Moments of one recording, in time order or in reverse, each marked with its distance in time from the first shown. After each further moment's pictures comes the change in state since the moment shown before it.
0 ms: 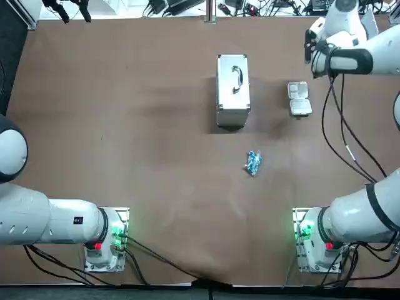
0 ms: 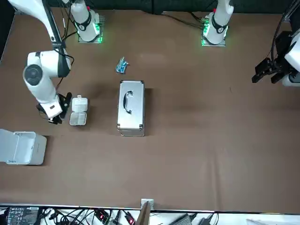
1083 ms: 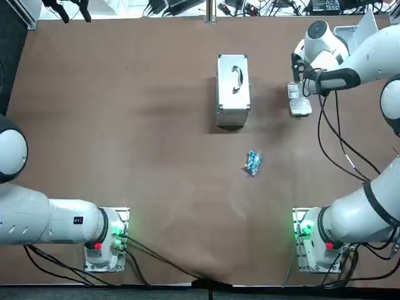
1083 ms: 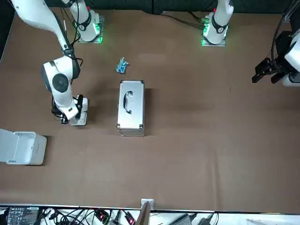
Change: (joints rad) arm 0.040 0.111 0.015 -0.013 -0.317 -0.003 0.190
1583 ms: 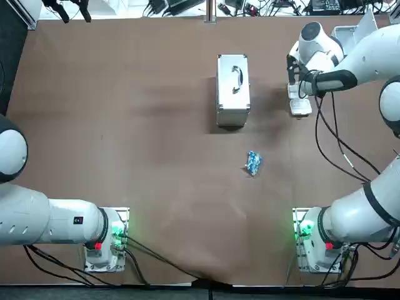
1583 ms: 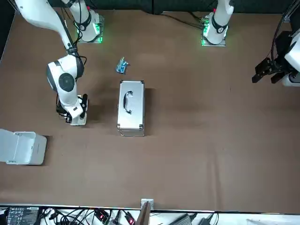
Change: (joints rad) arm 0.008 0.000 0.044 -0.001 -0.012 -0.037 0.061
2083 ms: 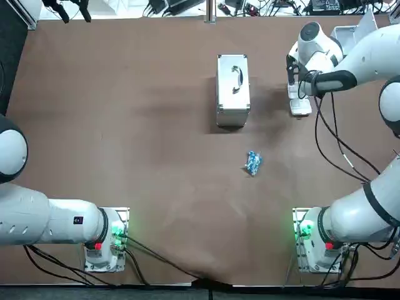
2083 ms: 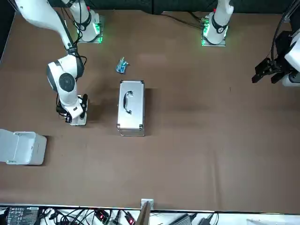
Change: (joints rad) arm -0.003 0.000 0.002 0.000 -0.004 -0.007 0.015
